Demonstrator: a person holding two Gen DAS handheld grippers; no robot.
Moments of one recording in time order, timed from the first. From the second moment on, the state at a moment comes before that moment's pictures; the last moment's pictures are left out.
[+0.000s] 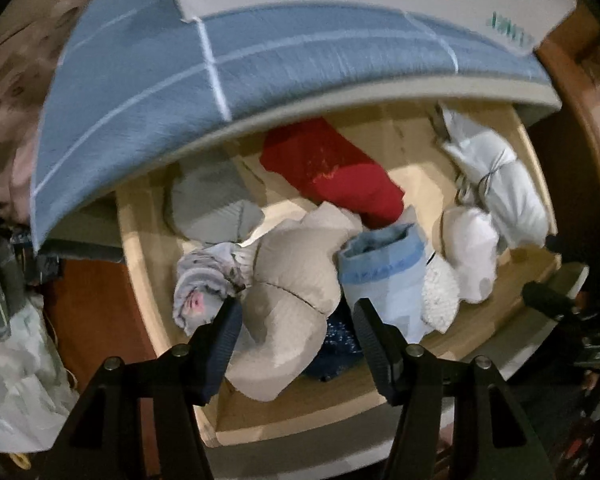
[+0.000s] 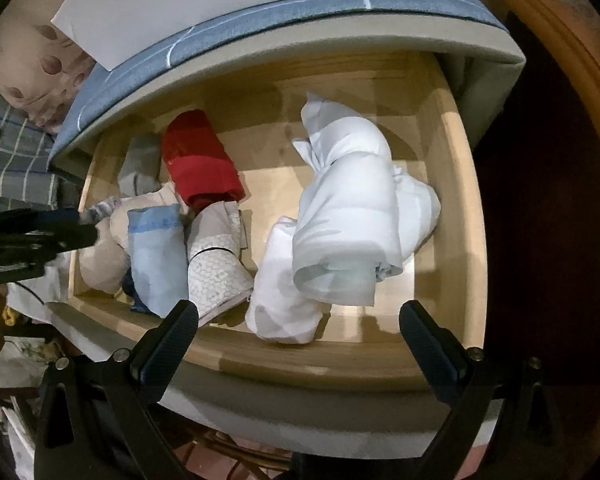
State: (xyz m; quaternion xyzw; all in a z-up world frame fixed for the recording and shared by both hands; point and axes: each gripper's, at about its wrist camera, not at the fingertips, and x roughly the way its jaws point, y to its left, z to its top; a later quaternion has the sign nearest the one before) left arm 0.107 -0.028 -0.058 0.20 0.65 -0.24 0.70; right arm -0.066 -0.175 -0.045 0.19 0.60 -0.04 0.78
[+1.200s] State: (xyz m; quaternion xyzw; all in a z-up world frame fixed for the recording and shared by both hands) left arm 0.094 -0.003 -0.089 0.12 0.65 -0.20 0.73; right arm -0.067 -0.186 -0.047 0.23 0.60 -0.05 0.77
